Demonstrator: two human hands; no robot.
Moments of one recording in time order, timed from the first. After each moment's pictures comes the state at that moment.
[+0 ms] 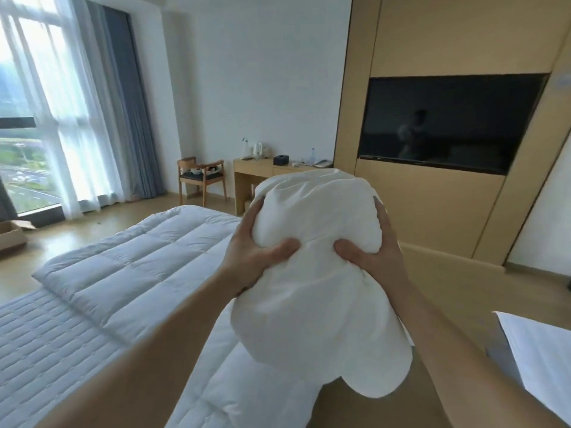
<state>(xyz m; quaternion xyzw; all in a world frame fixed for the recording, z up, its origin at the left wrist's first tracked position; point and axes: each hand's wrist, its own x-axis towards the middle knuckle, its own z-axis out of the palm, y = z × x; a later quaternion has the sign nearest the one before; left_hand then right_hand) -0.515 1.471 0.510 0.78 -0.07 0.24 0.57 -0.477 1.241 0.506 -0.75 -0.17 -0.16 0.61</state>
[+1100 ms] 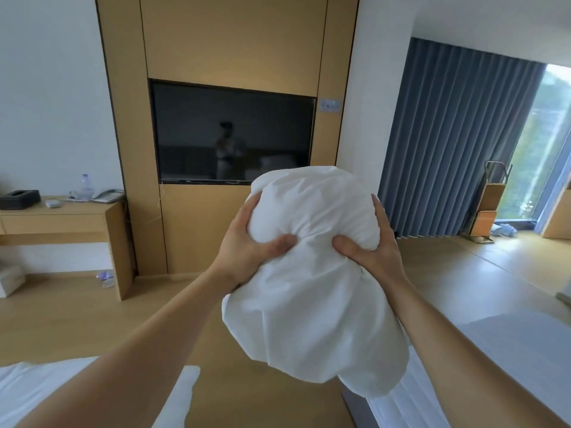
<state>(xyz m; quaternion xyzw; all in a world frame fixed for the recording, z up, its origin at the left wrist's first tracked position) 0.054 1.054 0.545 0.69 -0.34 0.05 0.64 -0.062 0.846 0.546 -0.78 0.08 -0.39 0.48</state>
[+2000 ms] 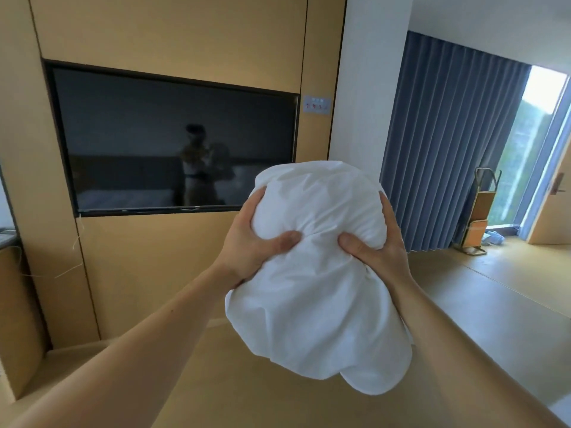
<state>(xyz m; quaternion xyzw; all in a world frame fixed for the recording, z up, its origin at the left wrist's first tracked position) 0.526 0.772 0.565 0.66 -0.40 0.03 0.63 0.390 0.577 0.557 -0.77 0.11 -0.44 0.45</state>
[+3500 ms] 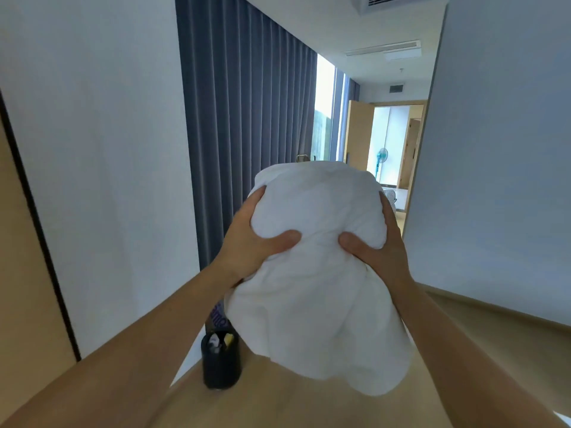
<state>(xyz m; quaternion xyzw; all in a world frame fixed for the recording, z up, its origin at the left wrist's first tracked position) 0.829 -0.202 0.569 0.49 -0.61 -0.17 0.60 0.611 -0.278 0.547 -0.68 0.34 -0.61 0.24</state>
